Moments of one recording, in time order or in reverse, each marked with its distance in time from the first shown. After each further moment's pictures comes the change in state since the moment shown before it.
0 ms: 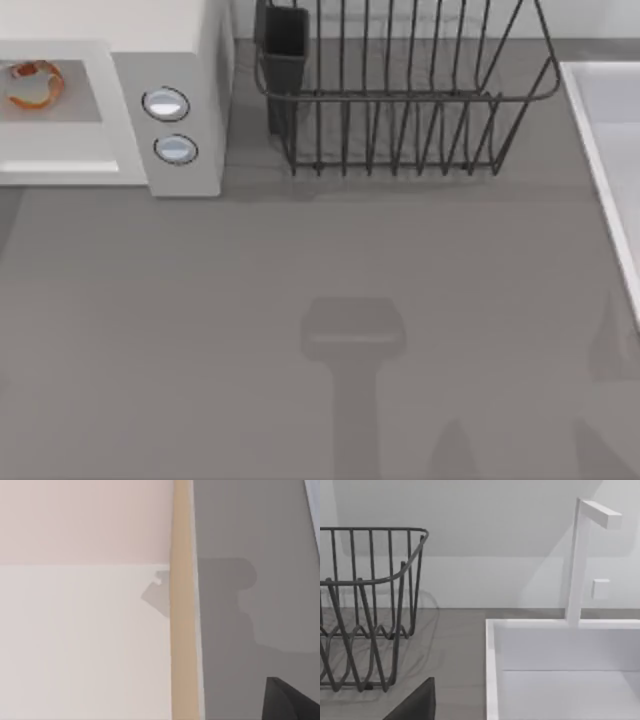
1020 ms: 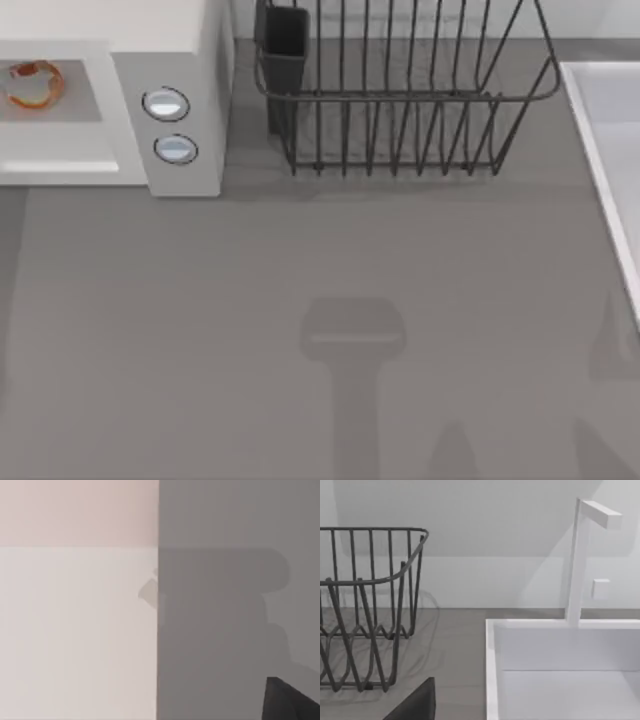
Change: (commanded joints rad) left arm -0.053 -0.011 -0.279 0.310 -0.032 -0.054; right arm 0.000 0.000 0.000 0.000 0.000 0.000
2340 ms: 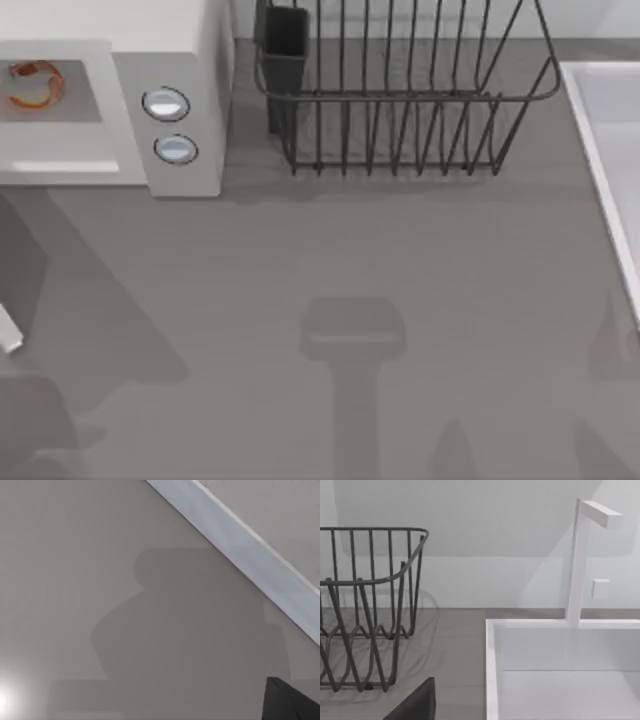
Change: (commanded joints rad) left arm -0.374 -0.459 -0.466 0.187 -0.204 -0.367; right arm 0.000 0.000 0.000 0.000 0.000 0.000
